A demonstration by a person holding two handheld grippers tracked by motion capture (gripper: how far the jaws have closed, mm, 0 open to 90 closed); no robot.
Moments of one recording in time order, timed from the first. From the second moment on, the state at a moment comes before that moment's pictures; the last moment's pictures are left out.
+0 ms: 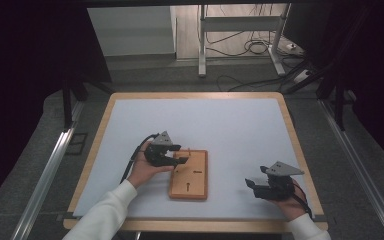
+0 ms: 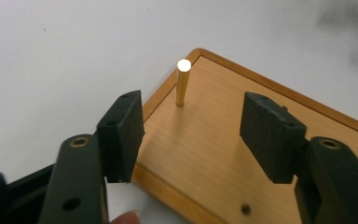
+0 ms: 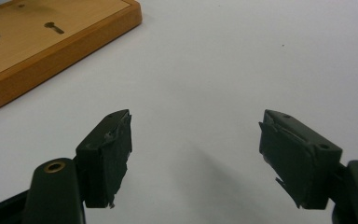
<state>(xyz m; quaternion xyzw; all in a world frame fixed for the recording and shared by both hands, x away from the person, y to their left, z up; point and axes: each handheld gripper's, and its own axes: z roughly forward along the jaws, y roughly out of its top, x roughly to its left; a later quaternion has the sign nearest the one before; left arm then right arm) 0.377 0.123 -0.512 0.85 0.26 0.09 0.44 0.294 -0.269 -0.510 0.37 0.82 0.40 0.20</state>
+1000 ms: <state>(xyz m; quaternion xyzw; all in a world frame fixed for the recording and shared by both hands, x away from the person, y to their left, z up) 0.404 0.097 -0.523 0.86 0.27 0.06 0.42 0.300 -0.262 -0.513 0.36 0.82 0.38 0.21</state>
